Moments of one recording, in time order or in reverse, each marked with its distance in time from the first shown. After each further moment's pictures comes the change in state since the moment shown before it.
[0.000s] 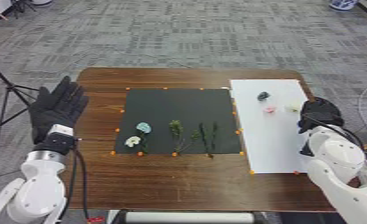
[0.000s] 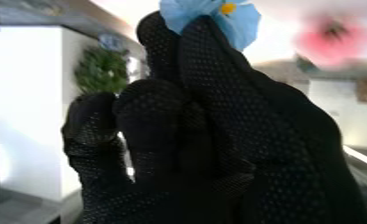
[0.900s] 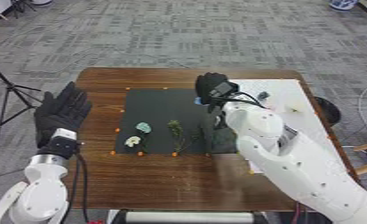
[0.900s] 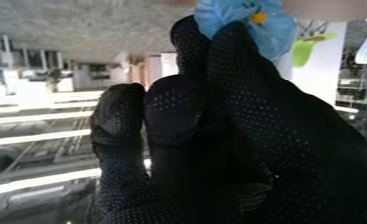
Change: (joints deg) left arm 0.7 -0.5 0.8 0.0 -0.1 0.3 -0.9; right arm 30.8 -13.9 -31.4 4.7 3.1 -0.9 -18.1
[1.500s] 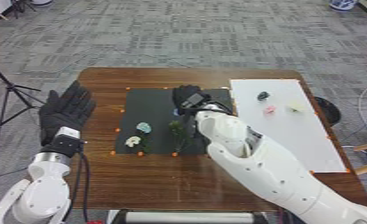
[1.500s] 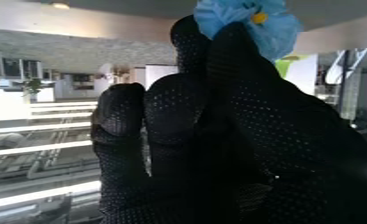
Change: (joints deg) left arm -1.3 0.1 0.9 0.5 0.1 -0.4 -1.1; right arm 2.2 -9.1 -6.6 9.4 -5.0 0.6 -0.9
